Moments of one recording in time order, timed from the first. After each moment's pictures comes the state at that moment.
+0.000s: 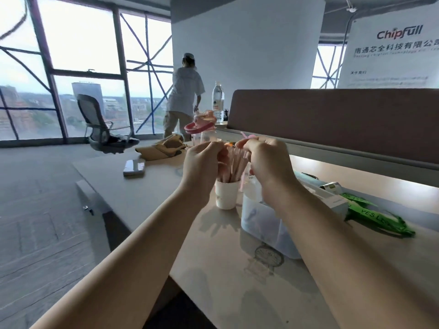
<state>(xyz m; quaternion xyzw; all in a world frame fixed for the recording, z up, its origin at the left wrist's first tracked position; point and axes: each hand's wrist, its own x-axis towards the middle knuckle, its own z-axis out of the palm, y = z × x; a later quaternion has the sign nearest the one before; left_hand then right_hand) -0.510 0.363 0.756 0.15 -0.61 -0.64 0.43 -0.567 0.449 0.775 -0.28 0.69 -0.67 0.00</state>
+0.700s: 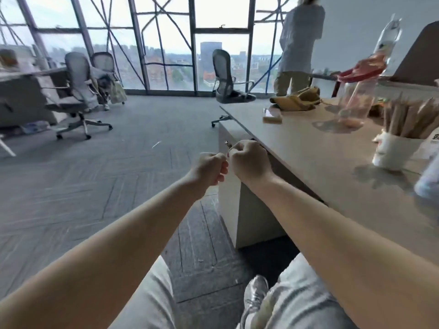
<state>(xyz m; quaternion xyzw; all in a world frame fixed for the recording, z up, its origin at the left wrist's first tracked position) -0.252 0.249 0.638 0.46 -0.61 -0.52 0.38 -0.346 0.296 0.660 -0.54 0.69 -0.46 0.14</state>
